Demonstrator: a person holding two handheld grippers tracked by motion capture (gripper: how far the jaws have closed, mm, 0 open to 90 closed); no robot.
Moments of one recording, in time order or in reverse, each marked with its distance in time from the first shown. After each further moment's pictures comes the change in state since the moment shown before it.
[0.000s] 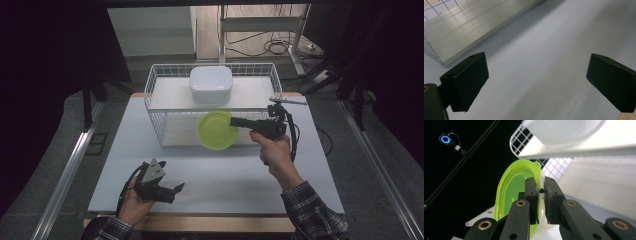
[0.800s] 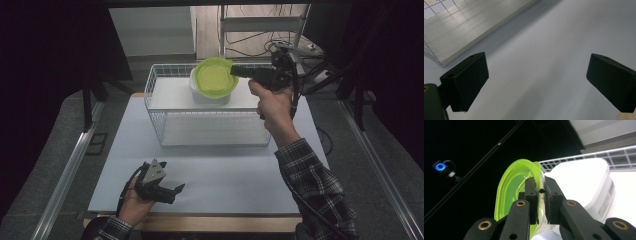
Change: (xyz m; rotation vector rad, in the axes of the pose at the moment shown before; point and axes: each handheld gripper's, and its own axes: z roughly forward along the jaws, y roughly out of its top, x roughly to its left) left arm -0.001 0.000 0.001 0.006 -0.008 0.010; right arm 0.052 0.105 0.006 -0.143 -0.106 -0.032
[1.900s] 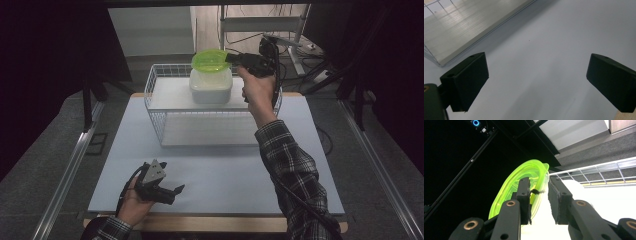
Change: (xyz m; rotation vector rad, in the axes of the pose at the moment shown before) left arm 0.000 -0.001 0.000 0.006 -0.010 0.008; right arm -0.019 0.020 0.046 -0.065 -0.183 0.099
